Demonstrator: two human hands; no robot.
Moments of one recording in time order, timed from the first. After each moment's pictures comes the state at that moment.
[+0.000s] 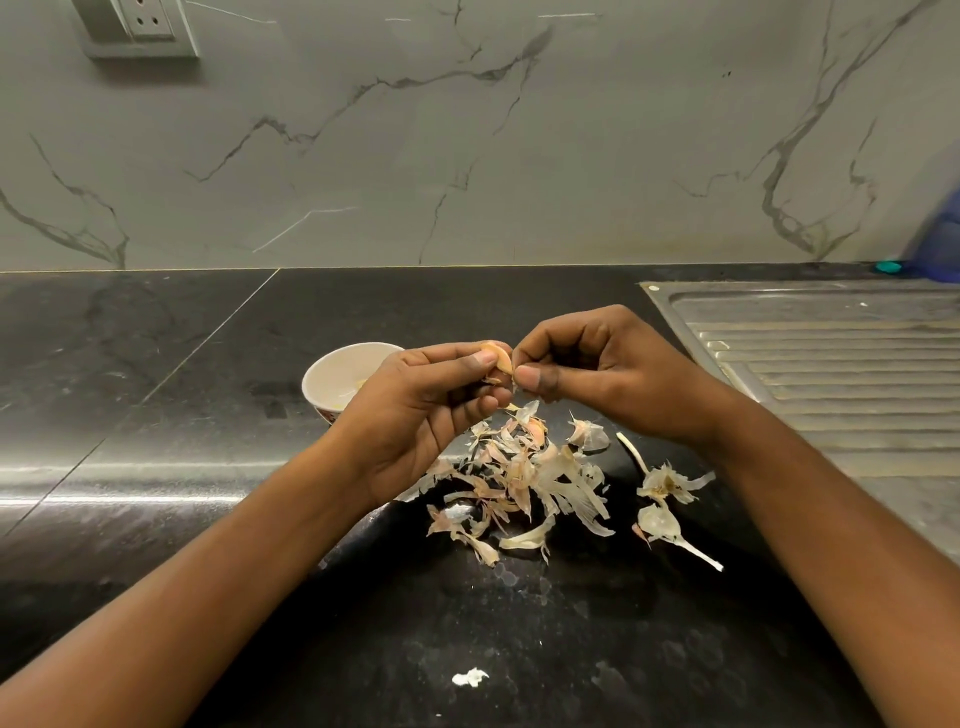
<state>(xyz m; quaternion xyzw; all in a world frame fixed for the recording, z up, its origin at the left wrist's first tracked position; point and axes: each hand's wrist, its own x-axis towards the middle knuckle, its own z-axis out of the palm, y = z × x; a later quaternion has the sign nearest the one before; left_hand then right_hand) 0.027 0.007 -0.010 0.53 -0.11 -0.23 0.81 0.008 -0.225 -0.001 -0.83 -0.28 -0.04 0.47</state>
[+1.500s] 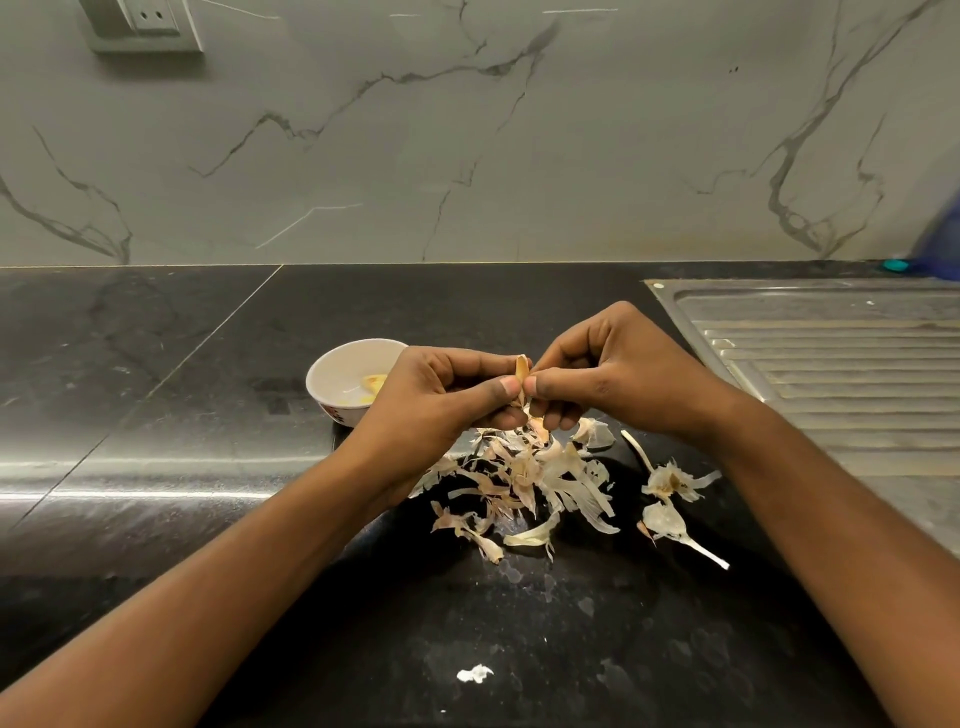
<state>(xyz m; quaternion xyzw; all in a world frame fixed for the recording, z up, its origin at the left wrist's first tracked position) 0.028 0.007 -0.024 0.70 -0.24 -0.12 0.66 0.003 -0.219 0.005 -0.86 -0.16 -0.01 0.49</state>
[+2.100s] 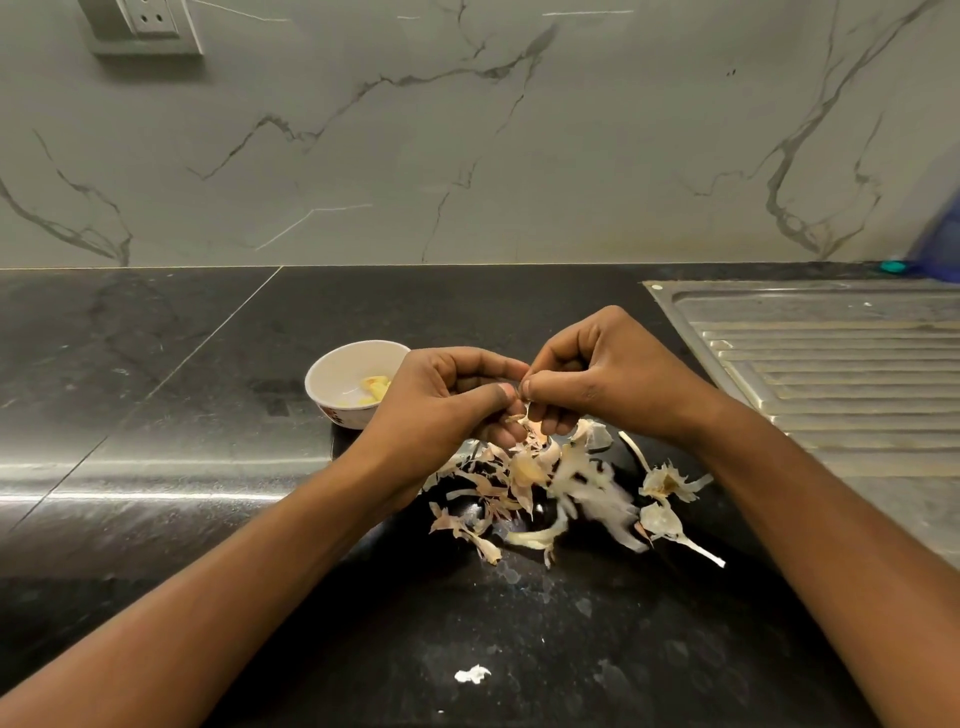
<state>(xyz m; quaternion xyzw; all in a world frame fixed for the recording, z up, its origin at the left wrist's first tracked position) 0.026 0.004 -0.024 0.70 -0.22 -0.13 0.67 0.001 -0.211 0.004 -0.86 -0.12 0.00 0.49</state>
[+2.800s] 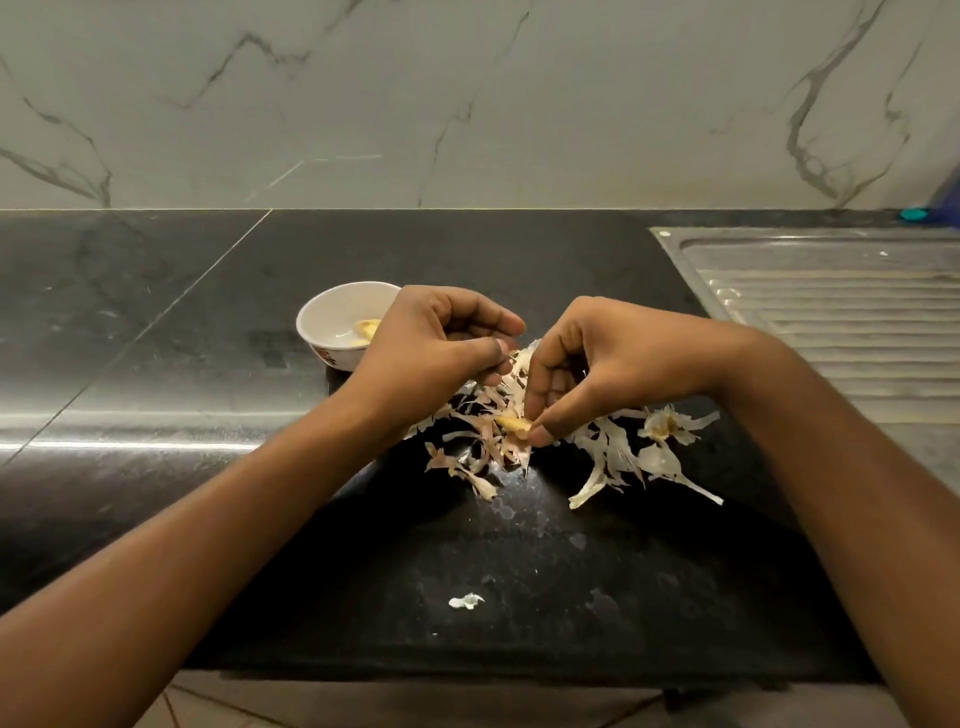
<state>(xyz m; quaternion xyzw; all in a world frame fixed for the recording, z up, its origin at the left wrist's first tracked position) 0.028 0.005 -0.028 0.77 -0.24 -0.06 0.59 -0.007 -0.215 0.010 -0.90 -0.20 0.20 0.34</state>
